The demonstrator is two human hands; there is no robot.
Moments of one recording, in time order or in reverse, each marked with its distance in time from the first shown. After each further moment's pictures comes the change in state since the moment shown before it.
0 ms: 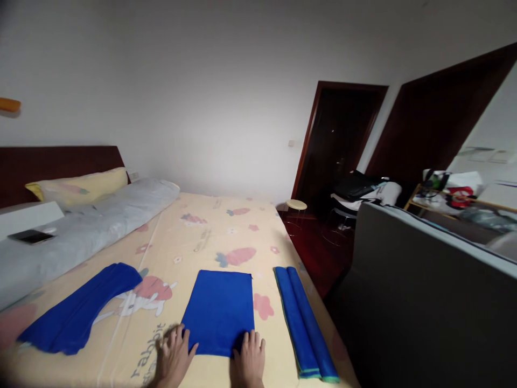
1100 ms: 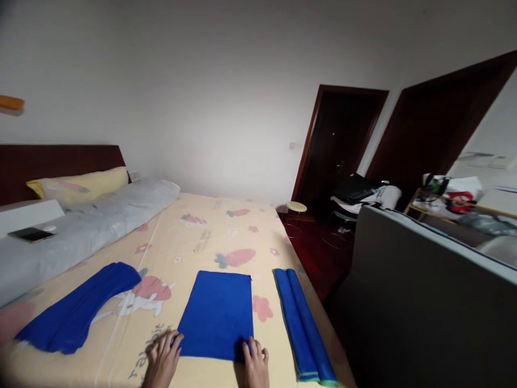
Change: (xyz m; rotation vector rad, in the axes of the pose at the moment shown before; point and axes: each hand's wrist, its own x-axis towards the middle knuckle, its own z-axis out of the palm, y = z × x) left_hand -0.015 -0.045 0.023 -0.111 0.126 0.094; right_hand -0.025 0.036 -0.003 -0.063 0.113 -0.235
